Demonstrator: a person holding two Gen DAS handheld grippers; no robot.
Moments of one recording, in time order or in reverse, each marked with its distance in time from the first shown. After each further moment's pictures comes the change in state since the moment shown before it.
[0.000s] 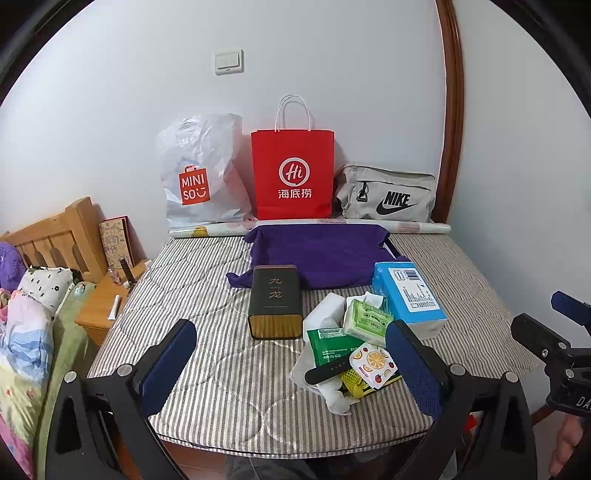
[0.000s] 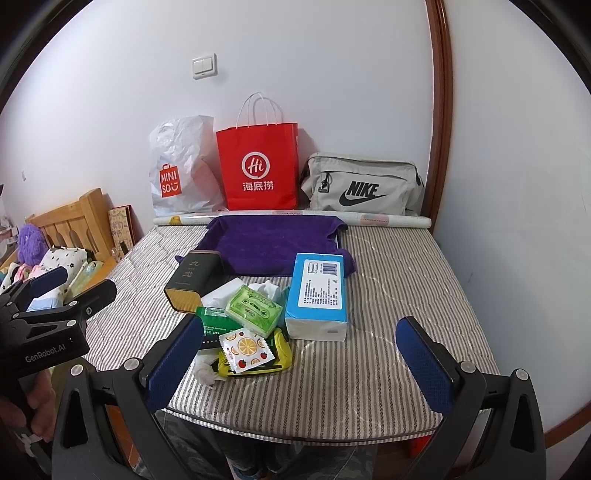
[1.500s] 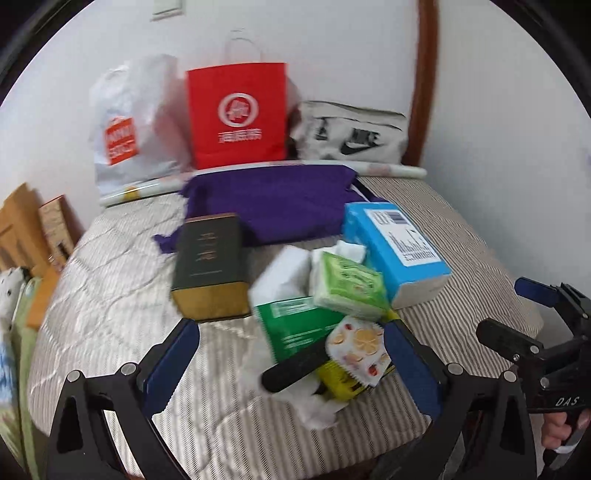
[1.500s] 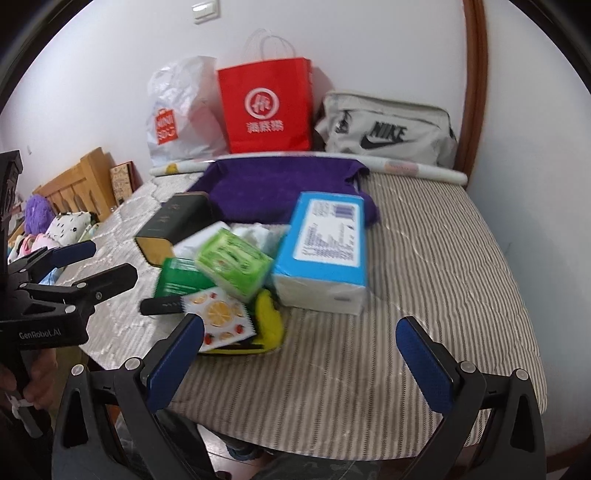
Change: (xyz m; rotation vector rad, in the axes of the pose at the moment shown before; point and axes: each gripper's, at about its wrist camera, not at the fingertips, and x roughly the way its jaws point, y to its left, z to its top) left arm 0.118 -0.041 -0.035 0.106 0.167 -0.165; right arm 0.112 -0.028 -0.038 -0.023 0.171 0.079
